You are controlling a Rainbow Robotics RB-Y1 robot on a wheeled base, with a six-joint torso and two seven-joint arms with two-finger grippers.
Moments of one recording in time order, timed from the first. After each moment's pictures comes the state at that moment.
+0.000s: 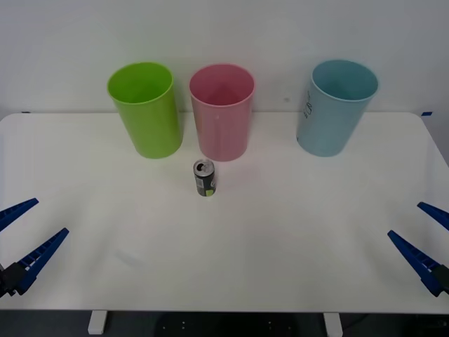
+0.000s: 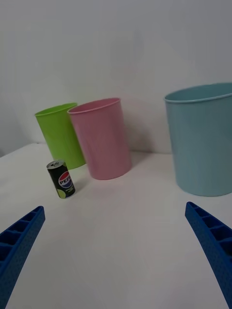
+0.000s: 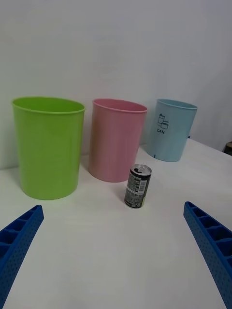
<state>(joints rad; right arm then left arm) 0.35 -0.38 -0.49 -1.64 0.96 -1.21 0.01 0.35 0.40 0.52 -1.66 -0.96 -1.22 0.00</state>
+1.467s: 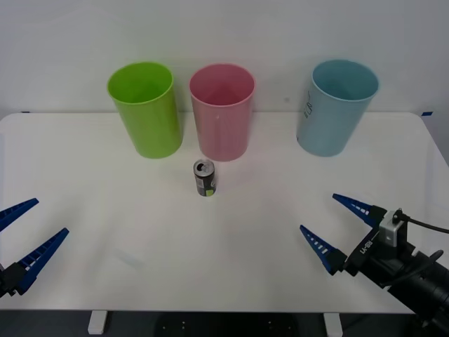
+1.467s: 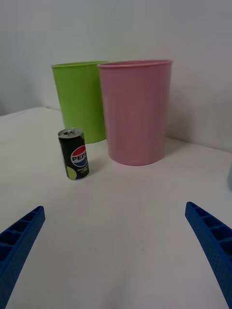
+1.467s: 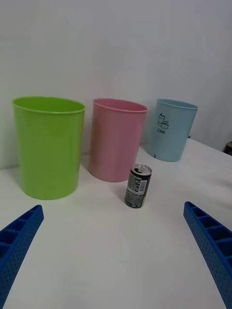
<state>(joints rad) 0.23 -0.38 -0.07 -1.64 1.06 -0.84 0.25 0.35 0.40 0.52 -1.66 -0.96 -1.22 0.00</state>
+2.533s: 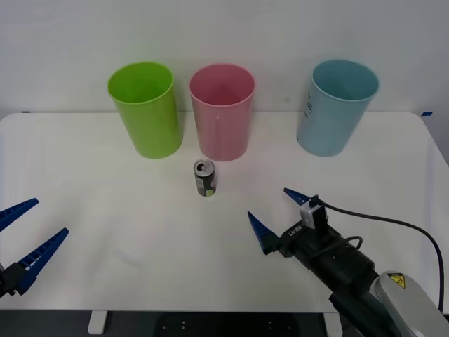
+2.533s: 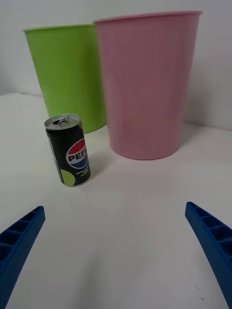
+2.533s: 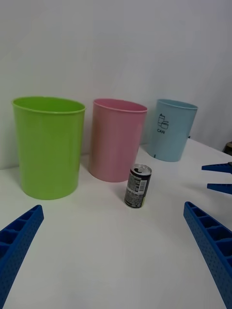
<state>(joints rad) 0.09 -0.22 0.19 -1.56 1.22 -0.47 0.25 0.35 0.40 0.52 -1.66 -0.96 -1.22 0.00</state>
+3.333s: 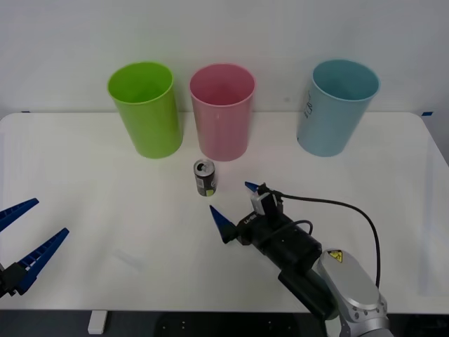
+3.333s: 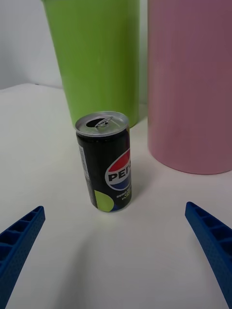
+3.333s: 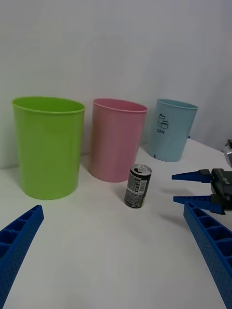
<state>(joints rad) -0.10 -0.05 0.23 -1.33 1.35 -0.42 0.26 0.35 0.40 0.52 -1.66 -0.96 -1.22 0.00</state>
